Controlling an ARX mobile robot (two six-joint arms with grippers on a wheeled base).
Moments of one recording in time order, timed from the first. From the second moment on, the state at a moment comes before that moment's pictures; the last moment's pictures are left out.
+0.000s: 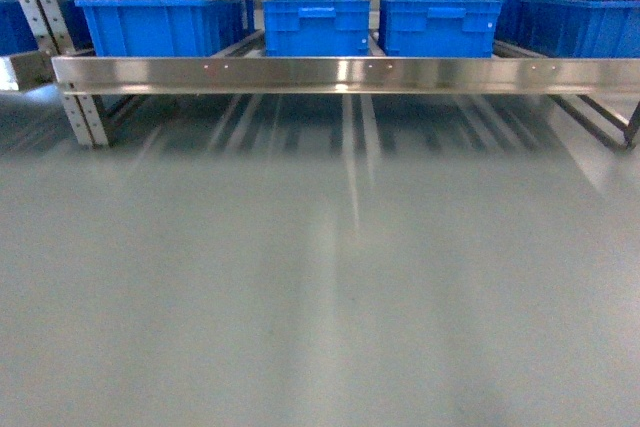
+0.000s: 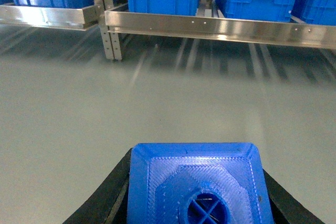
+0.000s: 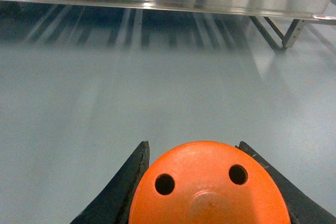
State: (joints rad) left arm 0.20 1.02 0.32 0.53 0.04 0.03; right arm 0.05 1.47 0.42 0.81 0.13 -0.05
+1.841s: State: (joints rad) left arm 0.21 1.01 0.32 0.53 0.04 0.03; right arm 0.05 1.47 0.42 0.81 0.13 -0.05
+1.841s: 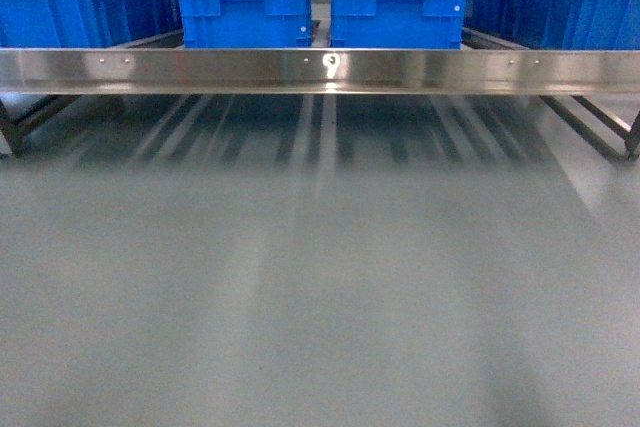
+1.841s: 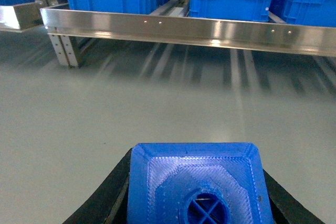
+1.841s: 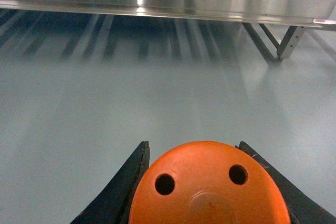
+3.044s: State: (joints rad) left arm 0.20 1.01 0.32 0.53 0.04 0.03; right arm 0.05 1.47 0.42 0.81 0.13 -0.05
